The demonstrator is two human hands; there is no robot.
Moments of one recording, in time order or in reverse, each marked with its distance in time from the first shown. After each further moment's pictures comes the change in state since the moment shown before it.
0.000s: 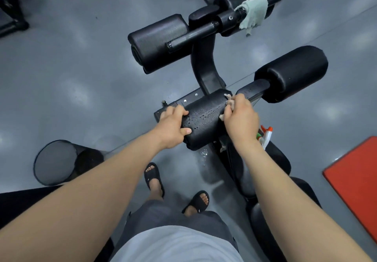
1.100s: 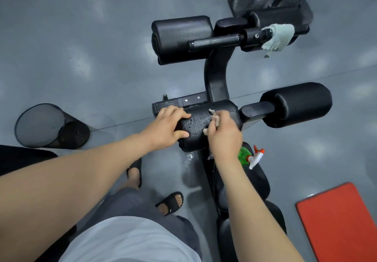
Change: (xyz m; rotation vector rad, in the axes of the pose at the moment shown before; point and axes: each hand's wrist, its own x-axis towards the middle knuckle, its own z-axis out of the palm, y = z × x) left_hand -0.013 -0.022 0.017 -0.107 0.176 0.117; right_hand -0.022 -0.021 0.013 0.028 -0.105 -0.163
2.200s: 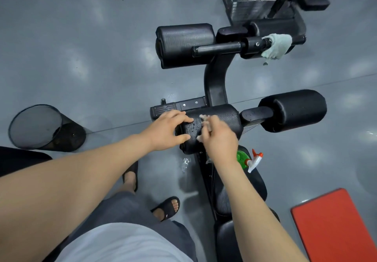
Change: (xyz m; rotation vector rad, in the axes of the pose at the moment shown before) left_hand -0.010 -0.002 -0.011 -0.006 -0.015 0.056; right_hand -0.006 -0.007 0.004 -0.051 -0.065 -0.194
